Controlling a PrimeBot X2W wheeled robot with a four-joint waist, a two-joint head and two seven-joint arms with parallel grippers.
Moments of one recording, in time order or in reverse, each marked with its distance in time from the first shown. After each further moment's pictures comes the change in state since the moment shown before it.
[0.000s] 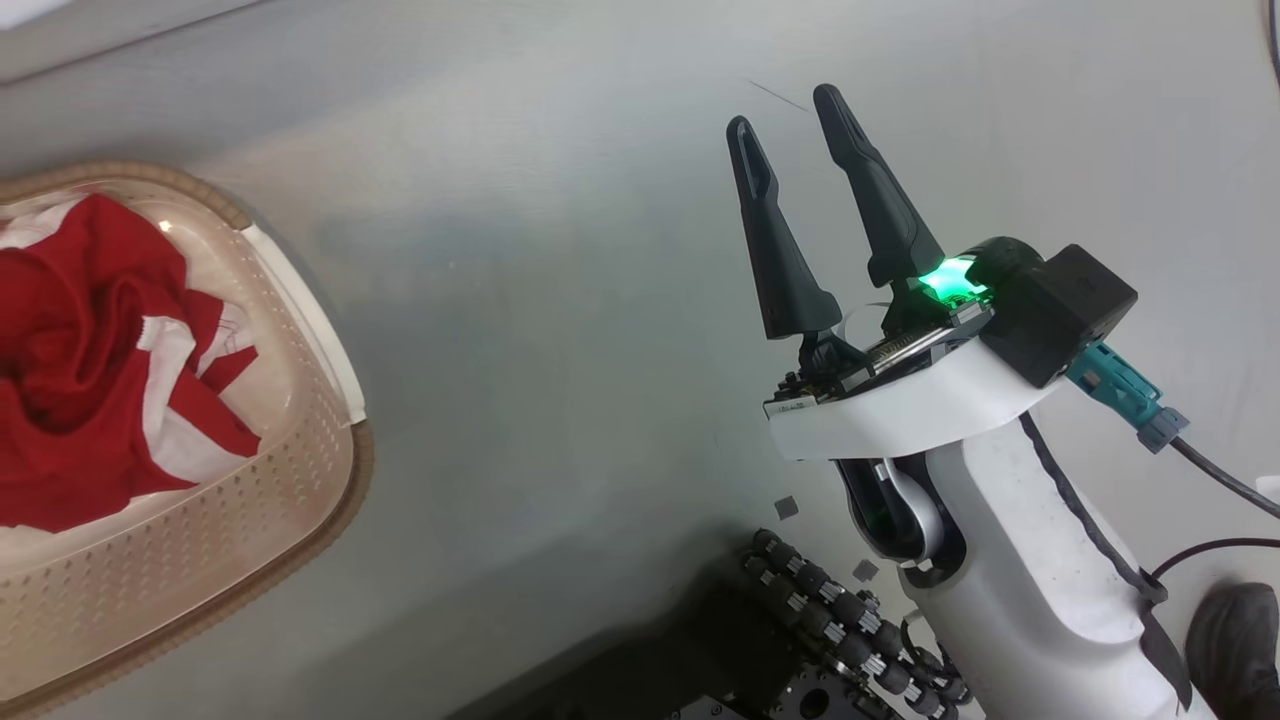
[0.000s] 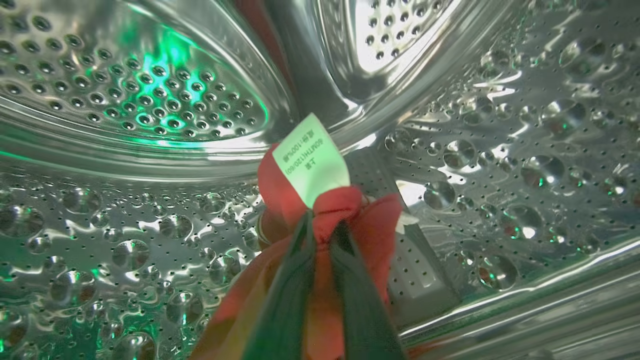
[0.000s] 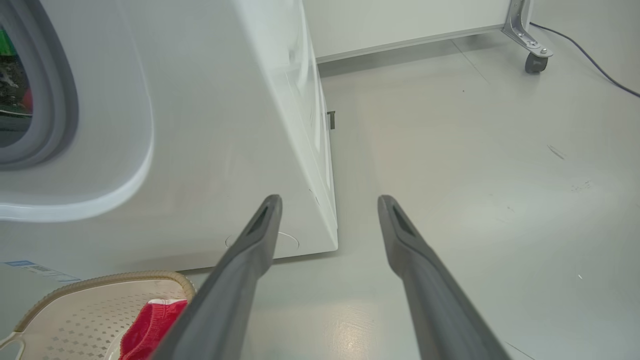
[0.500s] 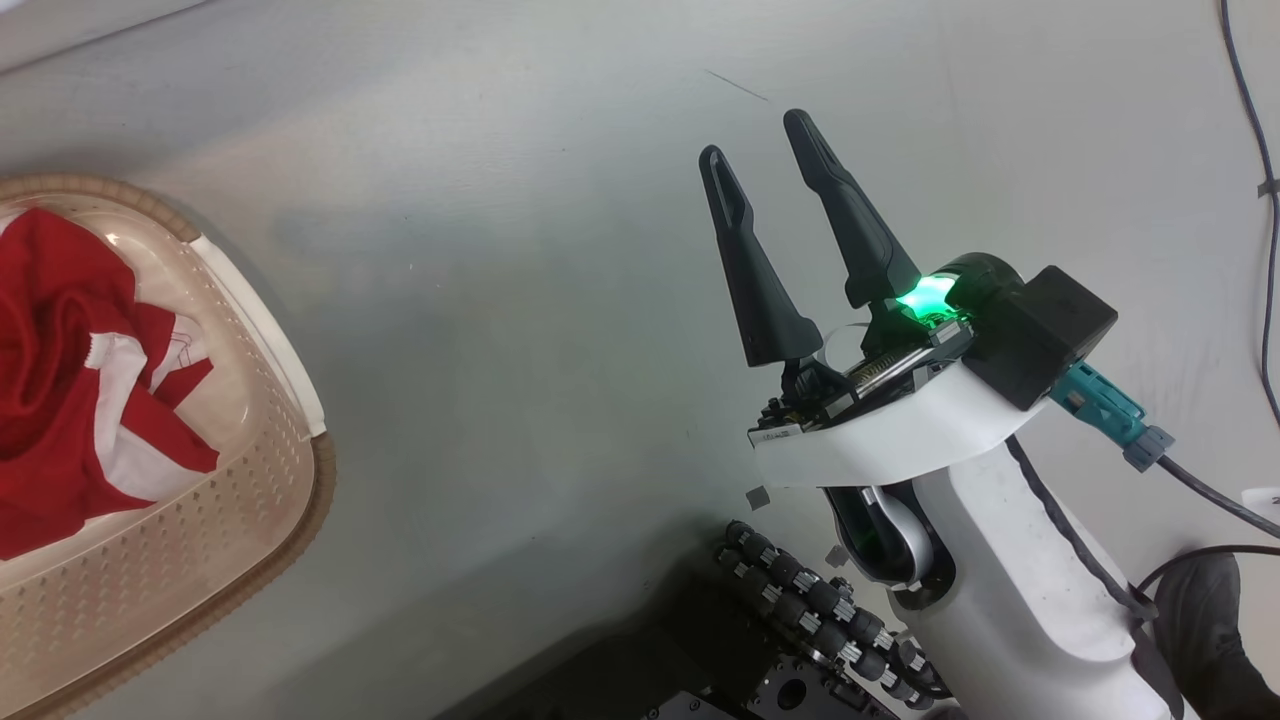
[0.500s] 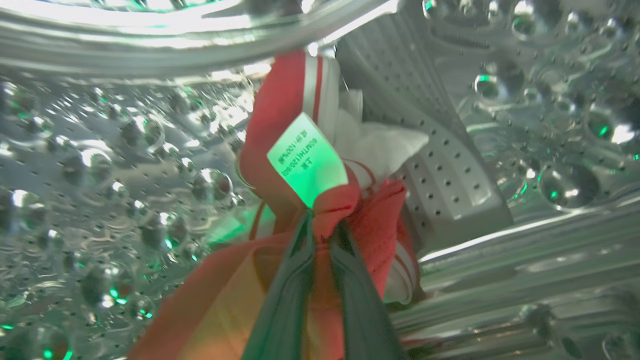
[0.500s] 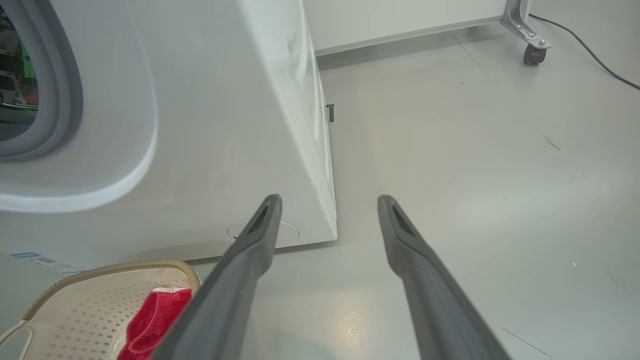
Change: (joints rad) left arm -0.007 0.067 -0.015 0.064 0.029 -0.008 0.229; right arm 0.020 0.001 0.031 -0.021 0.012 0.000 0.000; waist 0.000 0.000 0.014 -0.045
